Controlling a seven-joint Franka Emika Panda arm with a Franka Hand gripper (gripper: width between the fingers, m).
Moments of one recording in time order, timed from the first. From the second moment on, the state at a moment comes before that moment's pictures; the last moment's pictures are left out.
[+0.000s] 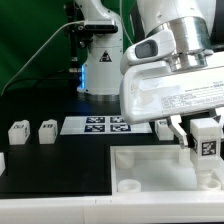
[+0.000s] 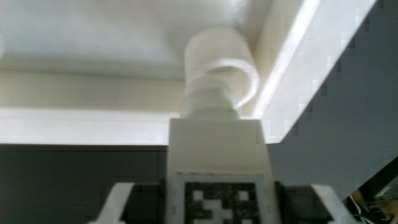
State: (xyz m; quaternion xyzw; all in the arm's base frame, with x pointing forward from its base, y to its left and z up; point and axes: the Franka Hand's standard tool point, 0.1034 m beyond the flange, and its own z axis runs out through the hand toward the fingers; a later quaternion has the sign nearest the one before) arm 0.617 0.109 0.084 -0.96 -0.07 -0.26 0.06
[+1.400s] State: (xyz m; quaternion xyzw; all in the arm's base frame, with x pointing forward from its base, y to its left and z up) arm 0.609 0.118 0.057 -0.96 -0.06 -0.28 0.04
